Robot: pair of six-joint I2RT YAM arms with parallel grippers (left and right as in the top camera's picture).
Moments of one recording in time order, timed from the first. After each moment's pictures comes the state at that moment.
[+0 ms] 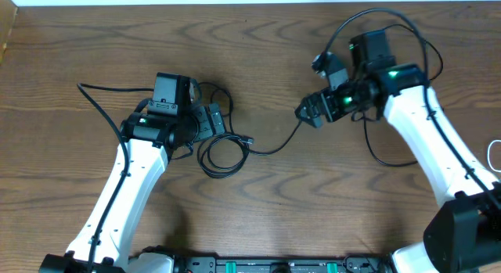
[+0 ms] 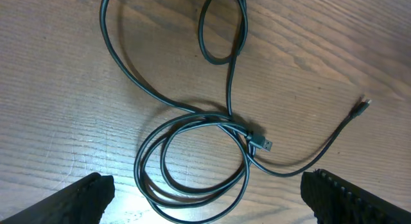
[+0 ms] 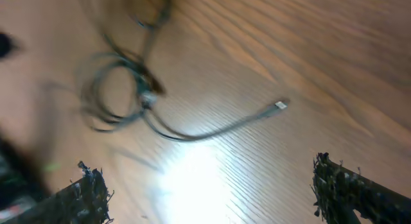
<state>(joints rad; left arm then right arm) -0.18 1.37 1.05 -0.80 0.12 -0.48 0.27 1.68 1.39 -0.90 -0.45 -0.13</state>
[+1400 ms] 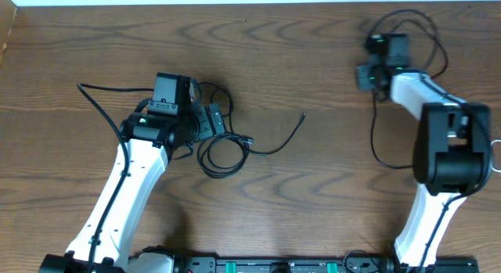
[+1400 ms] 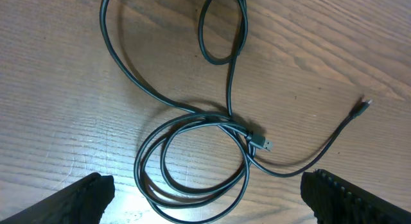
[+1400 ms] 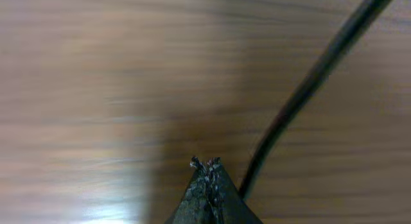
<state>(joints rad) -0.18 1.37 1.05 -0.80 0.12 -0.48 -0.04 2.16 1.38 -0.16 0.02 -0.10</state>
